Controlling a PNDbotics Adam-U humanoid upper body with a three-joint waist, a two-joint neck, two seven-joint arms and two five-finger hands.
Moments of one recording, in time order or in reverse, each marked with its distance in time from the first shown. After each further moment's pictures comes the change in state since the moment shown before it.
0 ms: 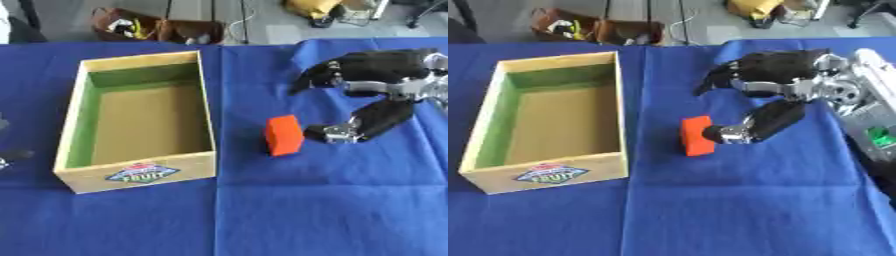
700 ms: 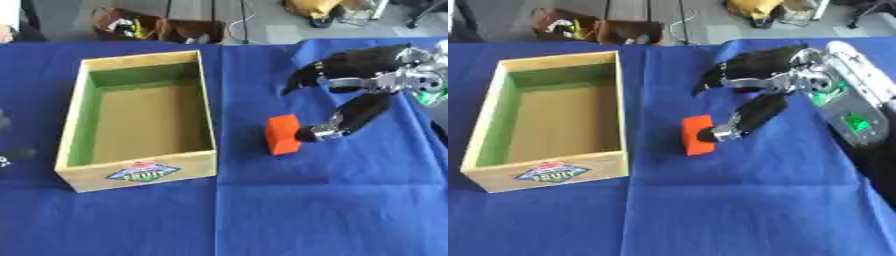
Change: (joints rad) left arm 0.001 0.001 -0.006 0.000 0.001 0.002 -0.004; right arm -0.099 -0.003 0.106 0.126 0.075 -0.008 0.037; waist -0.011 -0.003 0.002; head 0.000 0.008
